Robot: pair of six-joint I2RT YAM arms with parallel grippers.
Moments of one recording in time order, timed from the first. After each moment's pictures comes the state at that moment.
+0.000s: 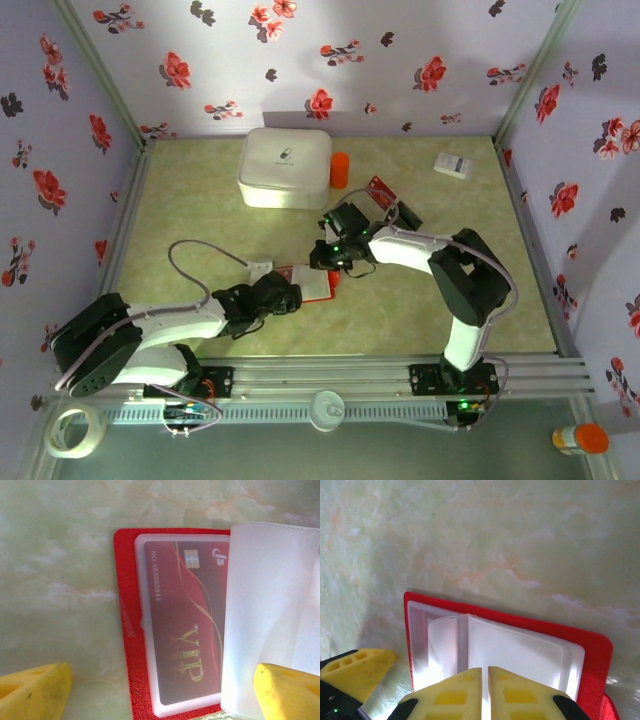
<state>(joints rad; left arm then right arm) -1.00 1.28 0.45 -0.14 -0.36 -0.93 0.74 1.81 1.07 -0.28 -0.40 0.69</state>
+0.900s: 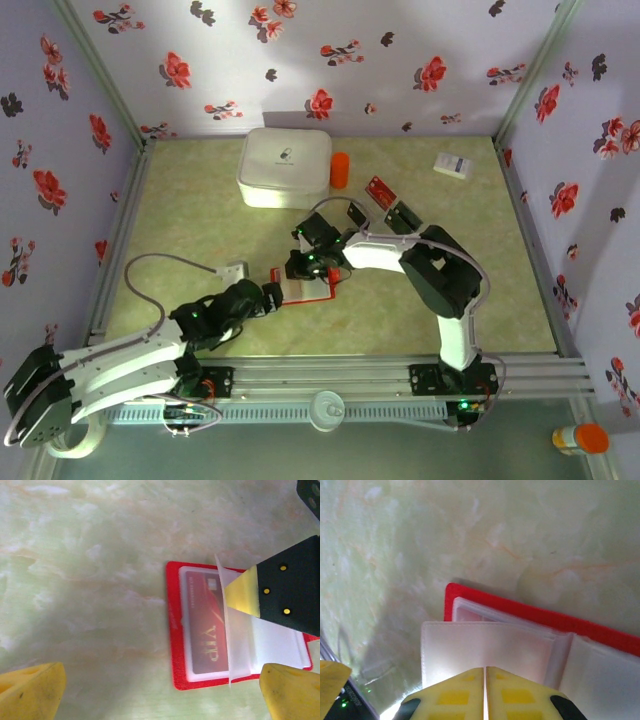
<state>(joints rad) -0.99 0.85 0.35 -0.36 -0.44 -0.99 0.86 1.96 1.19 -0.21 -0.43 0.75</state>
